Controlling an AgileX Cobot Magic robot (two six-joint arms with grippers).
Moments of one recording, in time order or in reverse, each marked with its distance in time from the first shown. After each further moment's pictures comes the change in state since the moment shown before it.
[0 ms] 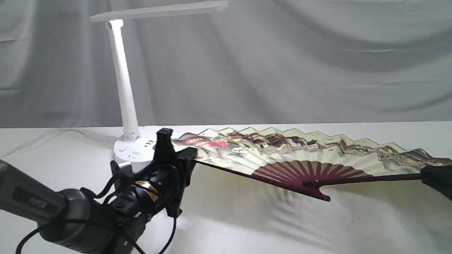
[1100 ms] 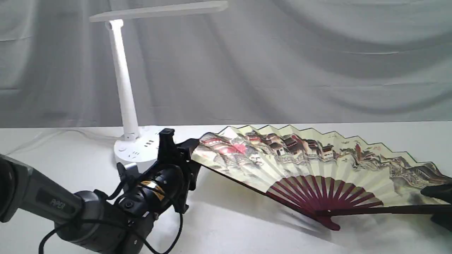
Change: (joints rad) left arm -0.002 0.088 -0.078 -0.007 -0.053 -0.030; right arm -0.006 0.085 0.000 -0.020 -0.113 -0.130
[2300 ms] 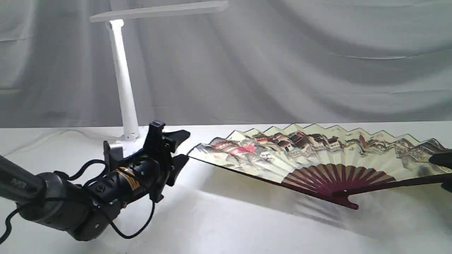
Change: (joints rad) left arm 0.168 -0.039 -0.010 0.386 0.048 0.011; right arm 0.000 0.001 -0.157 -0.006 -0.009 -0.057
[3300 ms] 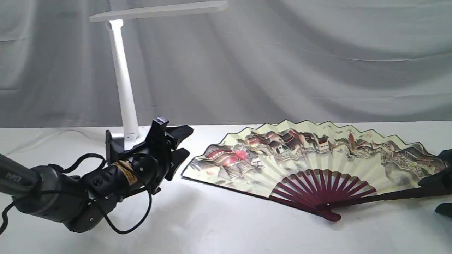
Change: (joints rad) left arm 0.030 -0.004 -0.038 0.123 0.005 0.042; right arm 0.075 -0.028 -0.004 -0.276 -0.199 0.343
